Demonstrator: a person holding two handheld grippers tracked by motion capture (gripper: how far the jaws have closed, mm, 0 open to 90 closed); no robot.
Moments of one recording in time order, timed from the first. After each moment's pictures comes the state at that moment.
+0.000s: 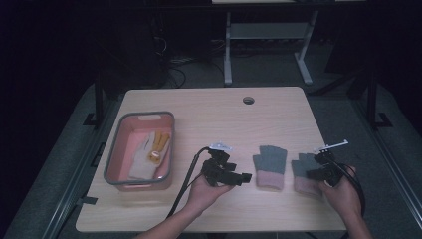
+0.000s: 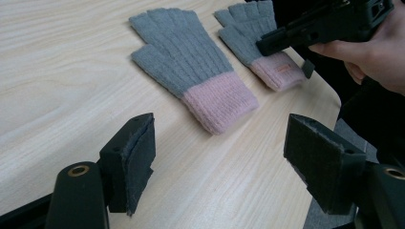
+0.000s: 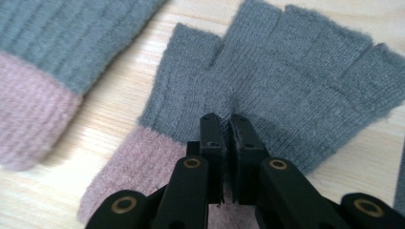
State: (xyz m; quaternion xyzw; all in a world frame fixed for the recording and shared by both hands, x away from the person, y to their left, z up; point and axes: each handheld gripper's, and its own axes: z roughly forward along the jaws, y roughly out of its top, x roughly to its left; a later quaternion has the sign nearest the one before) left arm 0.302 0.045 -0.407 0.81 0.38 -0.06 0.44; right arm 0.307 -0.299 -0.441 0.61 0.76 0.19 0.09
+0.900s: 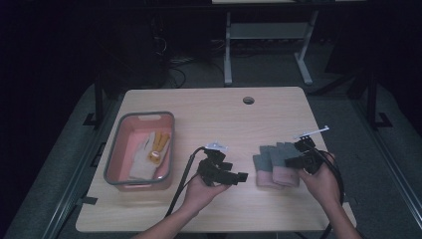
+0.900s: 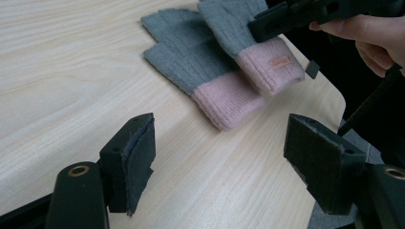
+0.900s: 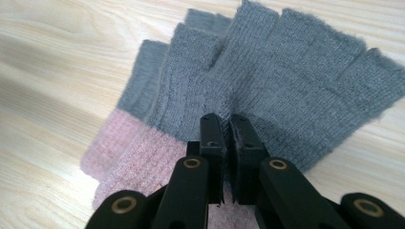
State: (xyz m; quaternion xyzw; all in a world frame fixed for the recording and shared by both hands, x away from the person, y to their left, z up) left arm 0.303 0.055 -0.408 0.81 0.39 -0.06 0.44; right arm 0.326 -0.238 -0.404 0.58 0.77 0.24 0.07
